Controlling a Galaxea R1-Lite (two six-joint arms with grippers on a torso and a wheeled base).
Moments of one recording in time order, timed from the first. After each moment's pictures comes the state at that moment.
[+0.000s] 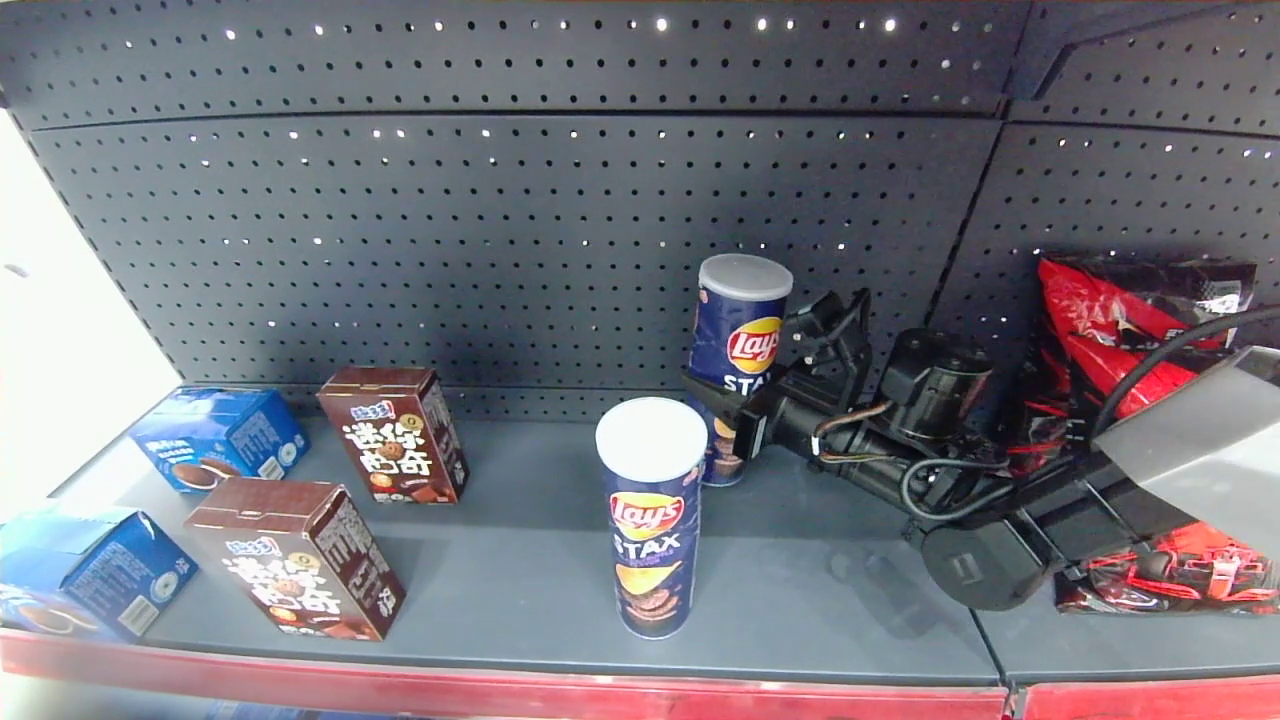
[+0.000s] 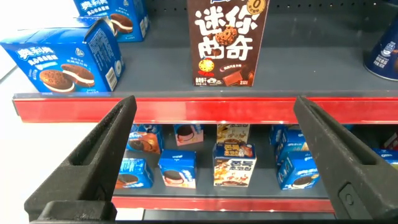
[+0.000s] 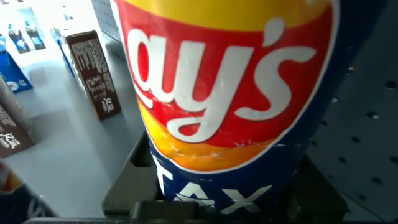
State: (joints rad) left arm 0.00 0.00 0.00 0.00 0.00 0.00; right arm 0.56 2.09 -1.02 -1.24 0.32 -0.03
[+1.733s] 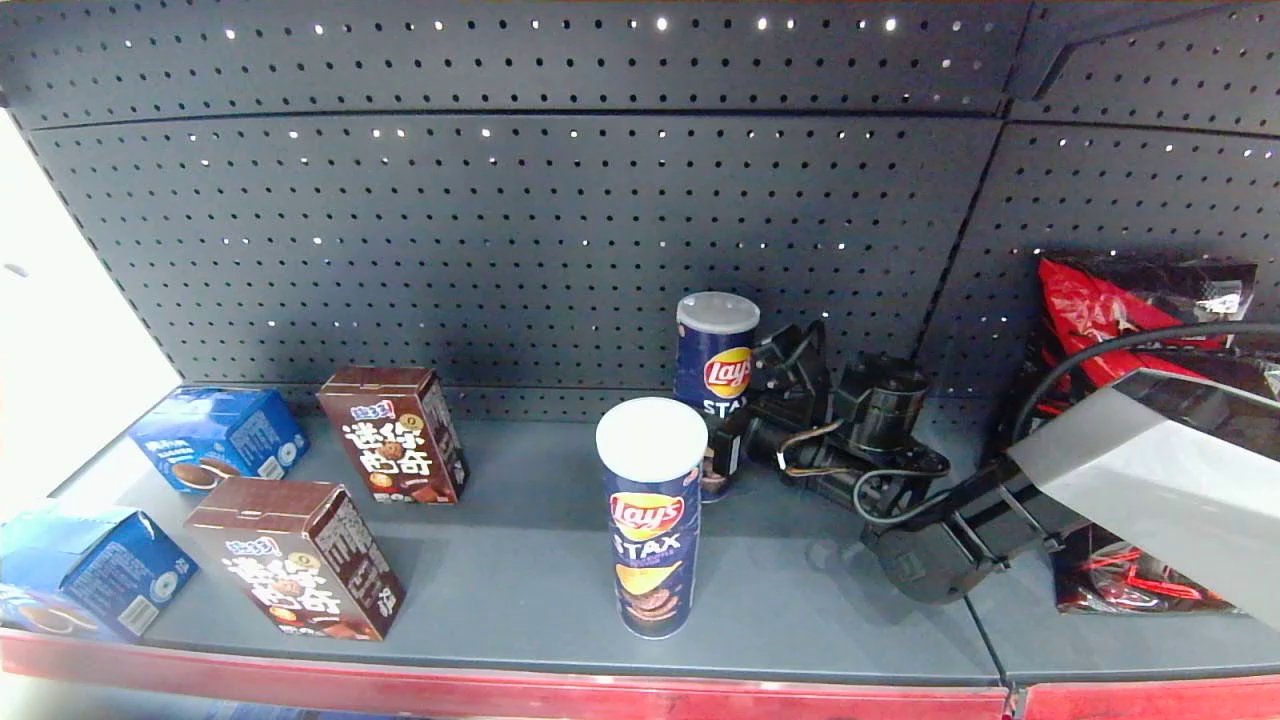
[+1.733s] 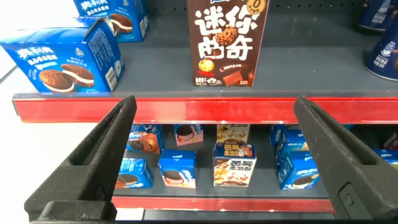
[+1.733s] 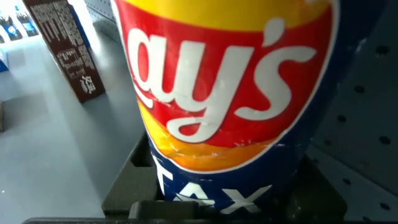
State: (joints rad) left arm 0.00 0.00 0.00 0.00 0.00 0.00; right arm 0.56 2.22 -1.11 -1.21 0.32 -0.03
